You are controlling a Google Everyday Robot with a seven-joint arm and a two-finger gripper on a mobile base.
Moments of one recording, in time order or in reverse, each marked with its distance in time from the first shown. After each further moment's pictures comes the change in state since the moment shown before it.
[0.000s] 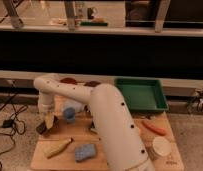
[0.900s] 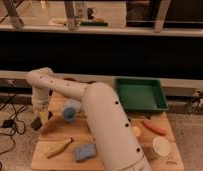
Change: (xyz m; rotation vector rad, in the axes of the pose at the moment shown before) arm -0.016 -0.017 -0.021 0.018 0.011 -0.046
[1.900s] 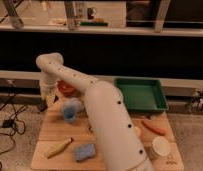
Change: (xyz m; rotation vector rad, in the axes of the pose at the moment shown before) arm 0.071 -0.024 -0.085 0.172 0.045 0.095
